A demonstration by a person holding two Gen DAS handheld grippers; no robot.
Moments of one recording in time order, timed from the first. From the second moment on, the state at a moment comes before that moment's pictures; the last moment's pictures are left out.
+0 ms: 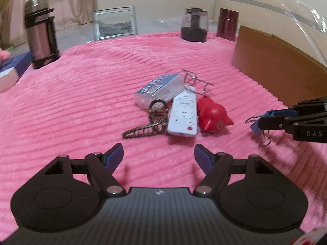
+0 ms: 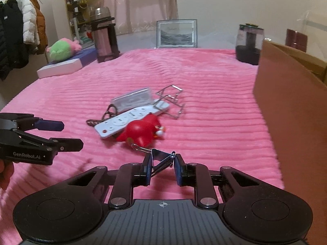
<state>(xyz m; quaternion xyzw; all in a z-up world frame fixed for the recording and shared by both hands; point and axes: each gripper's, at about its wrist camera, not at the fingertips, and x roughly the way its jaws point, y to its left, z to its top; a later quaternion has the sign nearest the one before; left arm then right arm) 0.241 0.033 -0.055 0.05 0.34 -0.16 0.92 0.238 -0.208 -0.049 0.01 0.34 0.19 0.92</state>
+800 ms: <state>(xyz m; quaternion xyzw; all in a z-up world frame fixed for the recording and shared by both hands) 0.245 0.000 -0.054 0.06 0.34 -0.18 0.92 0.240 -0.215 -0.053 0.03 0.35 0.18 0.92</state>
